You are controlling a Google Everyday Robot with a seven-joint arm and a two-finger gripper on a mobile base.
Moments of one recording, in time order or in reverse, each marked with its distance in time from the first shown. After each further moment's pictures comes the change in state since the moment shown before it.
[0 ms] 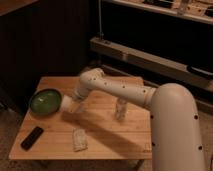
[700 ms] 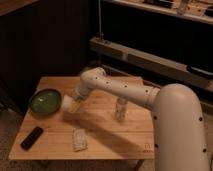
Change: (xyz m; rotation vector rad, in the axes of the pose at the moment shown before) arm 0.003 0.005 -0.010 -0.013 -0.004 -0.001
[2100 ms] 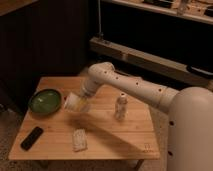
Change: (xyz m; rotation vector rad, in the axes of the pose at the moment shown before) arm 0.006 0.013 -0.056 -0.033 -0.003 -0.003
